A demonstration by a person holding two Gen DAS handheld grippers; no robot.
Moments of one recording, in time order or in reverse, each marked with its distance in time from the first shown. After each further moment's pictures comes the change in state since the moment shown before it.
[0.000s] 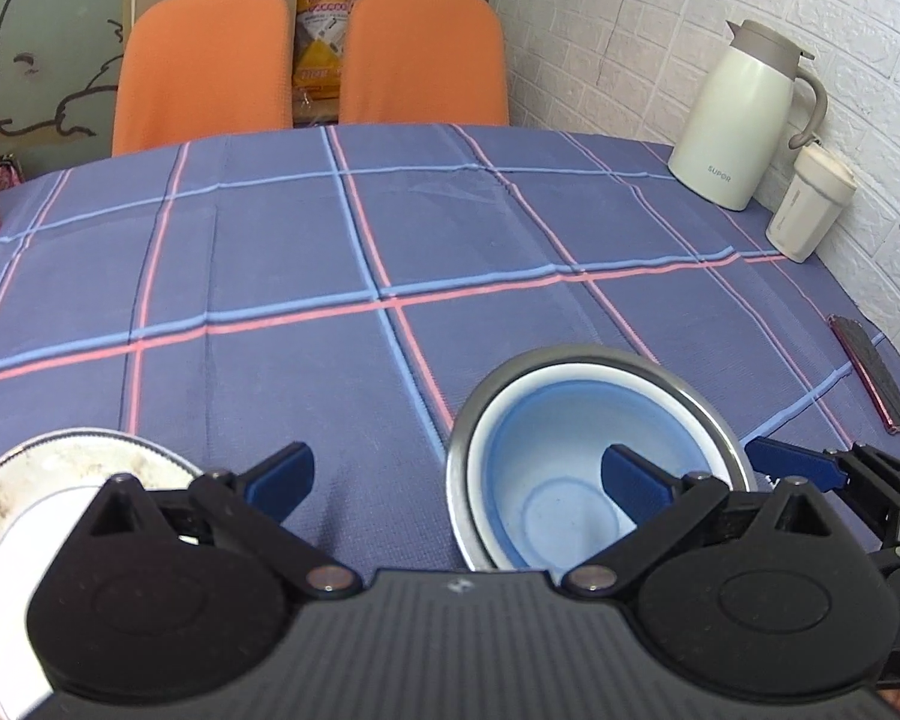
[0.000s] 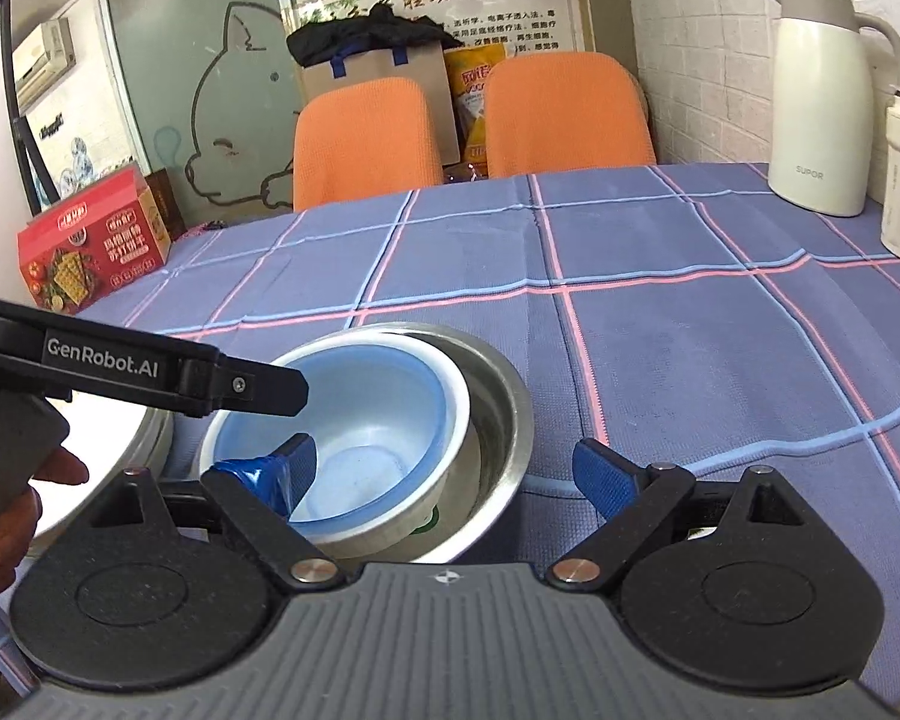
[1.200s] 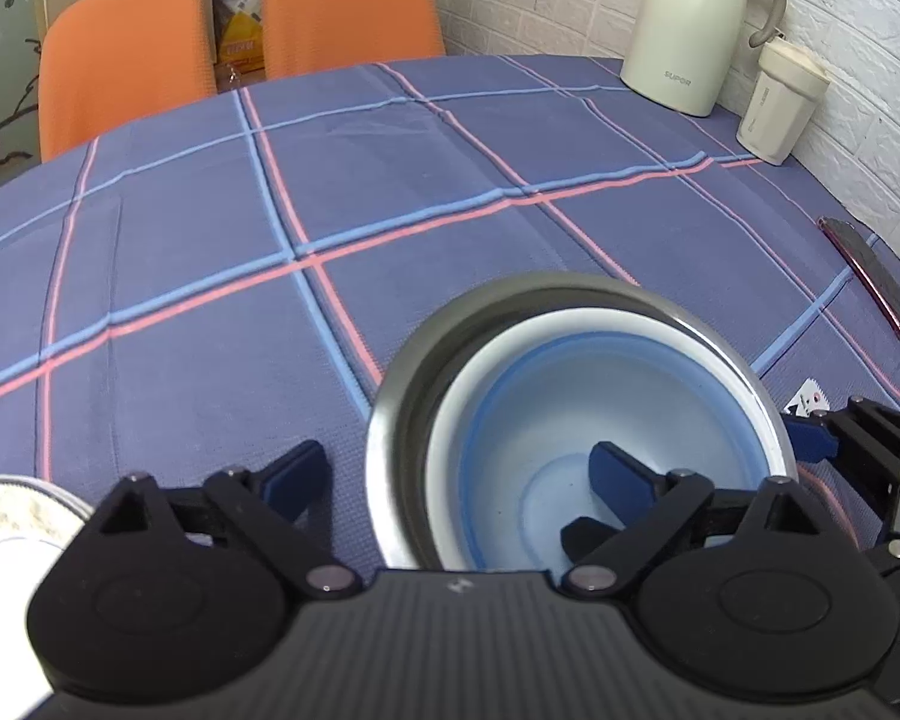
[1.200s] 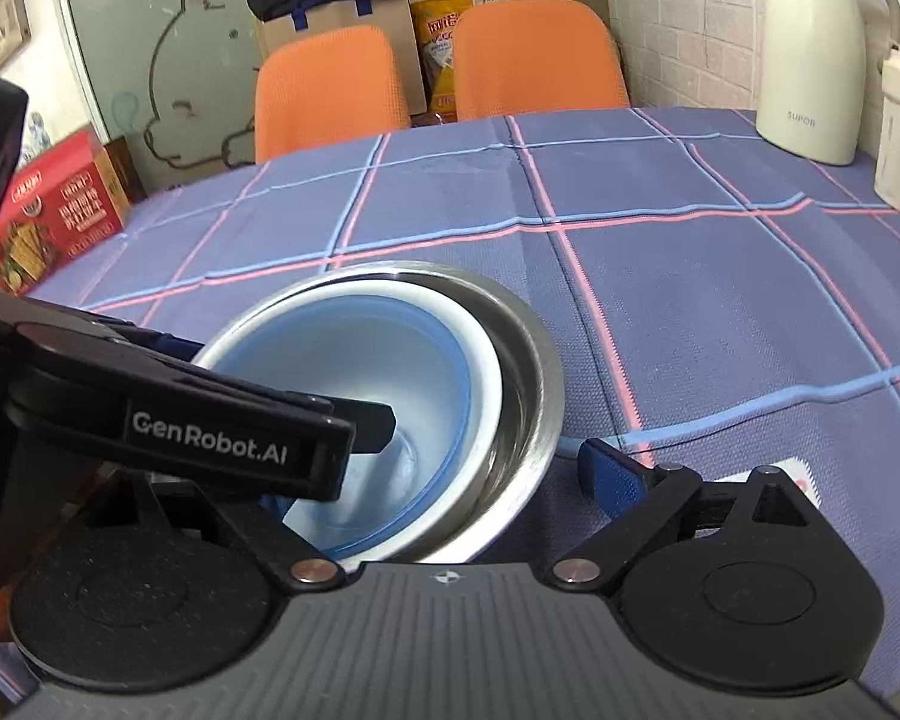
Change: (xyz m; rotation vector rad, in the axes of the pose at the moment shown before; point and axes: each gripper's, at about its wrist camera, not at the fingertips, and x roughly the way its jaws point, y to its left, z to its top) left arm 0.047 -0.023 -0.003 0.148 0.107 -0.038; right arm 0.017 0.011 -0.005 0.054 0.090 -0.071
